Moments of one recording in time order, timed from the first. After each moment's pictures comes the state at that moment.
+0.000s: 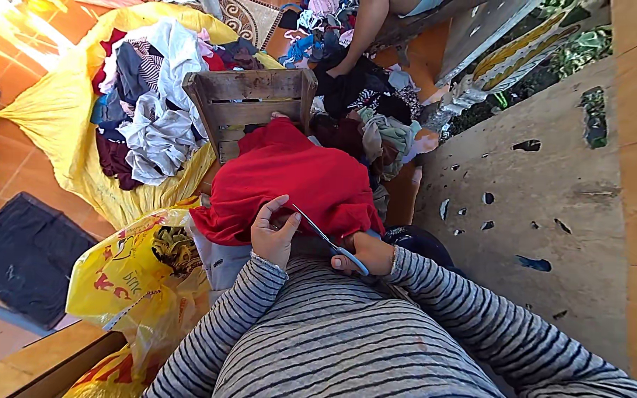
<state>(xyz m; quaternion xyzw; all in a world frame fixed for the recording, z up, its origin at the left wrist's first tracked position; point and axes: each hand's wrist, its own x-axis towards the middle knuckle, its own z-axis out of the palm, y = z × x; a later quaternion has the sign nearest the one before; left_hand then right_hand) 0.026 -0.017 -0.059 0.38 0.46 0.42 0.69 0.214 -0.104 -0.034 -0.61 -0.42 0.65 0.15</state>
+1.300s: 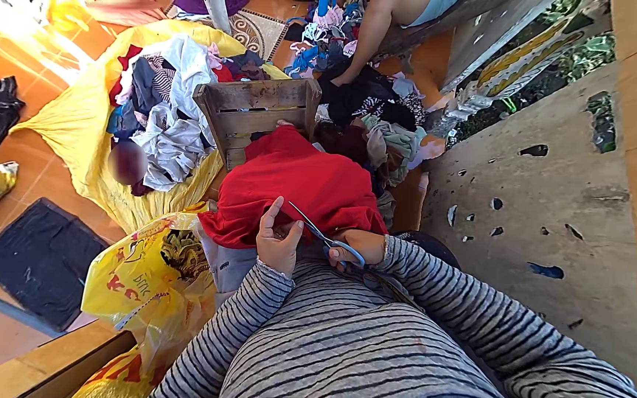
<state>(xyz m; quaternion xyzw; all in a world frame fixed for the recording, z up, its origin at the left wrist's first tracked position) 0.025 -0.027 -0.060 0.40 0.46 0.45 0.65 0.219 -0.078 -0.043 -0.52 -0.45 0.71 0.11</state>
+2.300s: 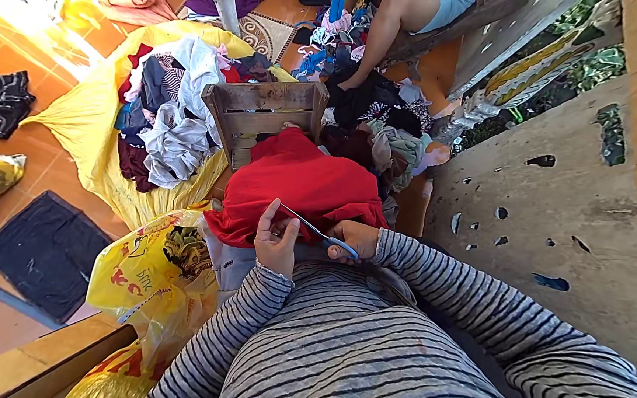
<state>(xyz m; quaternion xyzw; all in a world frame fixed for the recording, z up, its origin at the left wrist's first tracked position) 0.019 -0.027 -0.057 0.37 0.45 0.50 0.64 0.218 -0.057 -0.048 -0.53 -0.45 0.71 0.13</state>
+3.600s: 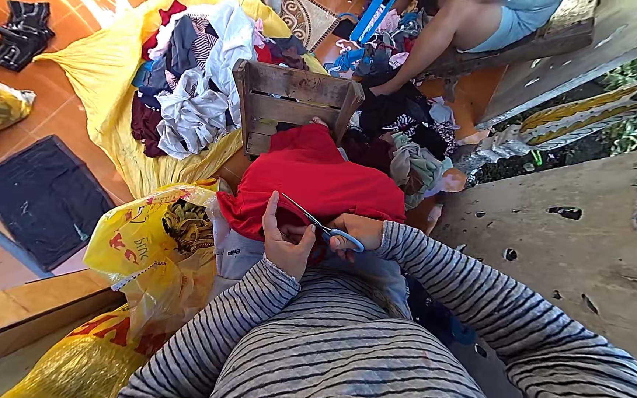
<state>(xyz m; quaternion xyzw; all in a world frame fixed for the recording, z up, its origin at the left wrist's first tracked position) 0.014 -0.027 -0.074 0.43 0.46 0.53 0.57 0.210 -0.003 -0.043 -0.47 -0.49 0.73 0.05</state>
